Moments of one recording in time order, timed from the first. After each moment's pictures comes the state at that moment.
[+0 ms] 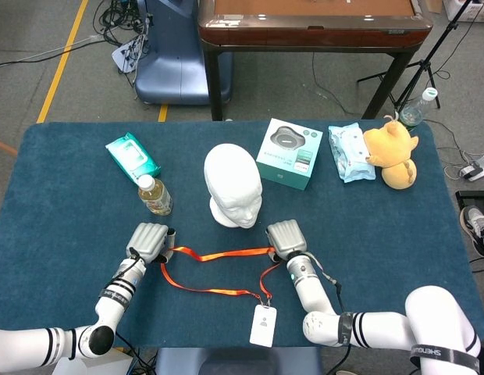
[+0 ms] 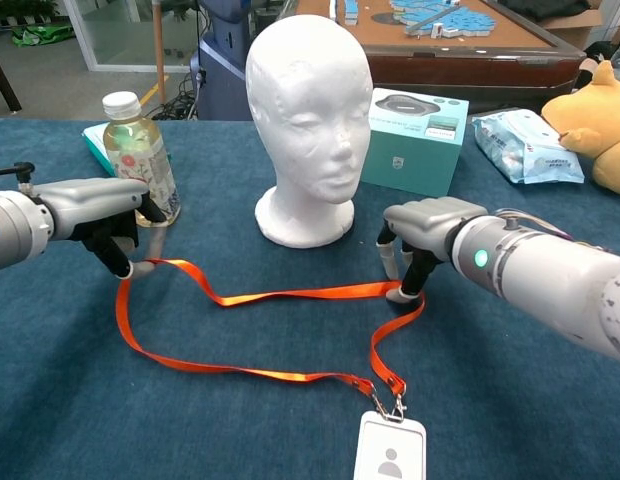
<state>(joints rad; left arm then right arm) -0.77 -1.51 -0.12 -1.63 0.75 1.04 0.56 0.91 -1.76 0.16 -1.49 -0.50 1.08 -0.89</state>
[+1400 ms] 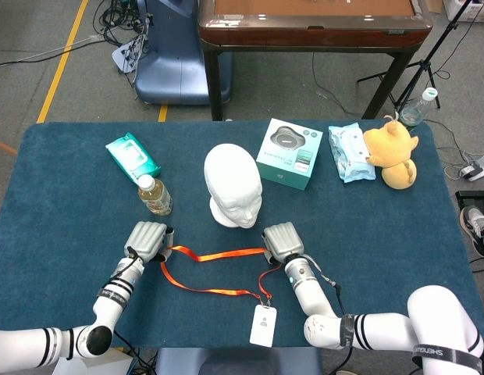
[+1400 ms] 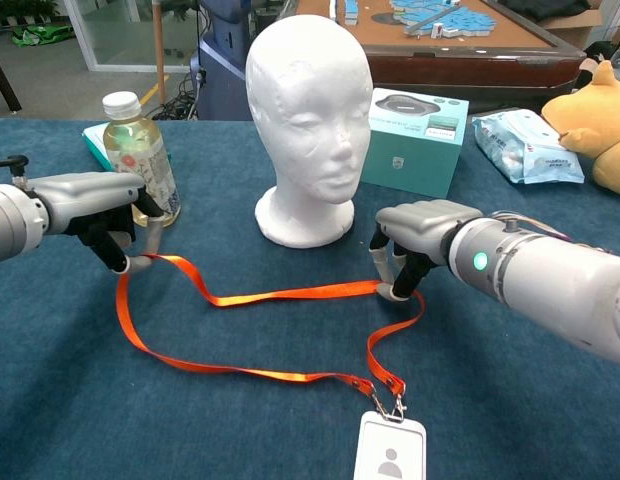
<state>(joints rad) -0.77 -1.49 -0.12 -1.65 0.76 1.05 0.56 0.91 -1.74 0.15 -1.53 -0.53 1.08 -0.86</state>
